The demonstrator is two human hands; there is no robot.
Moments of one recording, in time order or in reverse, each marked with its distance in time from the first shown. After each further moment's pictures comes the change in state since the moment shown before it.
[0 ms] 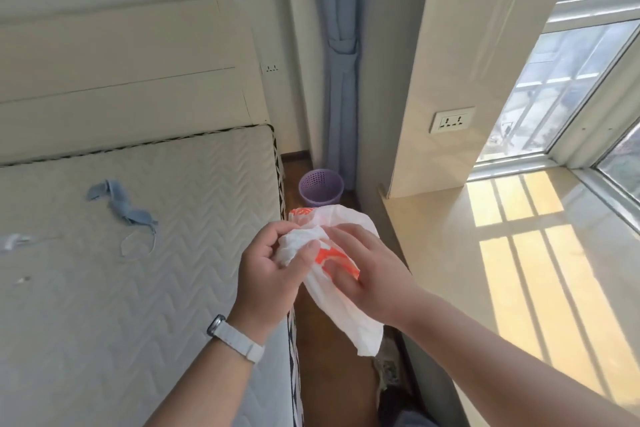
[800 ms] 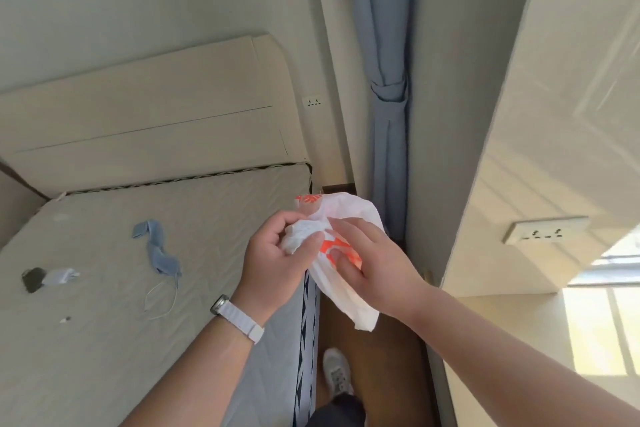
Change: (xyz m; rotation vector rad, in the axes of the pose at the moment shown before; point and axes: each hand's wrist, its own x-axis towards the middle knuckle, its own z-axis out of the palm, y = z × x) left_hand 0.298 -0.048 0.090 0.182 0.023 -0.026; right_hand 0.269 0.205 -0.025 0.152 0.018 -0.118
